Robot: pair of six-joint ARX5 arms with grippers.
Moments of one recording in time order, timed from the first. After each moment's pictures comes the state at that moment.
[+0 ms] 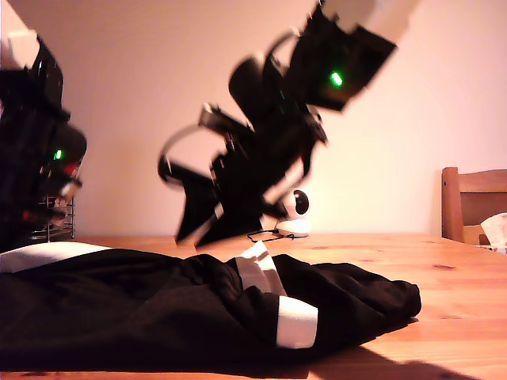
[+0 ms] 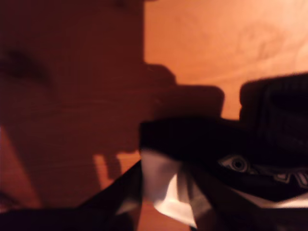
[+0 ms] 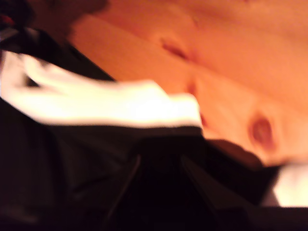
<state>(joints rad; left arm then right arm) -0.06 2.21 1.84 -1.31 -0.27 0.13 0.68 2.02 1.33 -0.03 -0.26 0.18</state>
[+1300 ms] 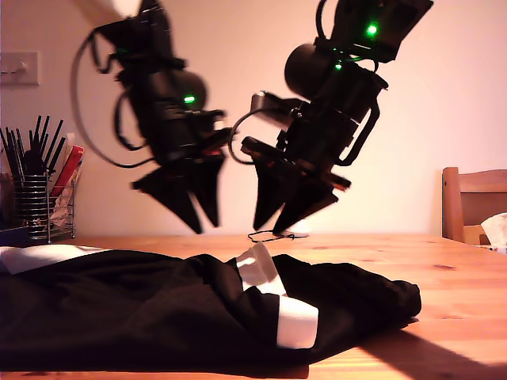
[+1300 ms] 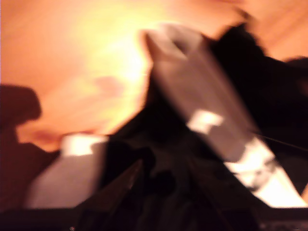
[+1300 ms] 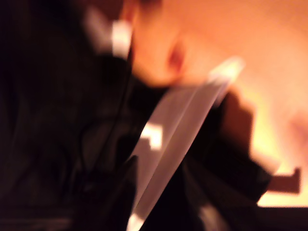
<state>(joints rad) -0.45 2.18 1.90 -1.13 0.33 0.10 0.50 1.93 1.42 -0.49 -0.30 -0.12</state>
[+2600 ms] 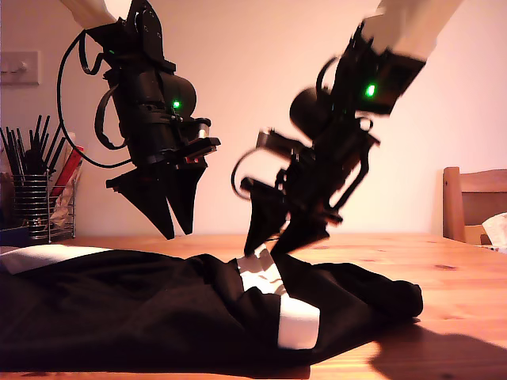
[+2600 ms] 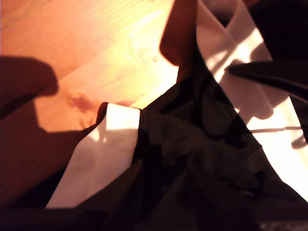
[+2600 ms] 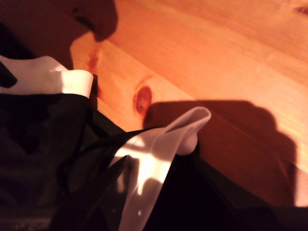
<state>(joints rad) -0.41 2.18 1.90 -1.18 0.25 0.08 0.47 2.08 1.42 -0.29 -0.38 -0.04</state>
